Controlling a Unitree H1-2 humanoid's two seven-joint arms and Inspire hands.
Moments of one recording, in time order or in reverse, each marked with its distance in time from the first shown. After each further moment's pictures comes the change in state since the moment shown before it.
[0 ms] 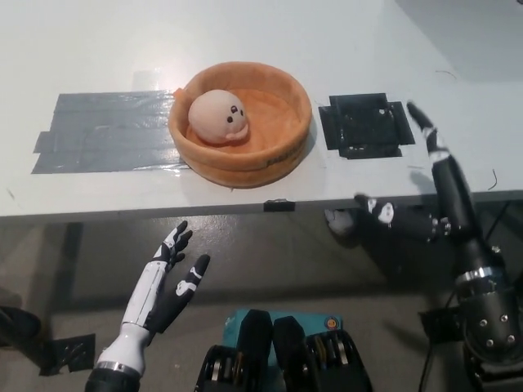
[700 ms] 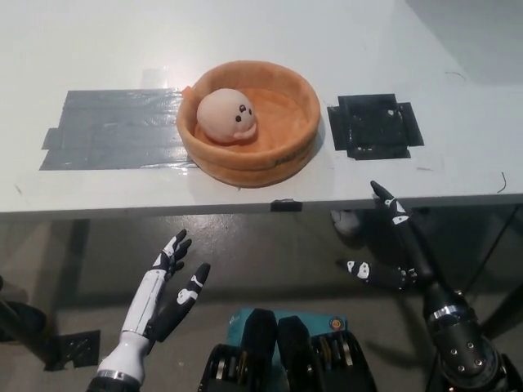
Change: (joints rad) left_arm 0.023 -0.005 0.001 0.001 -0.001 -0.003 0.001; right_arm 0.030 0.016 0.046 0.310 0.047 -0.144 -0.001
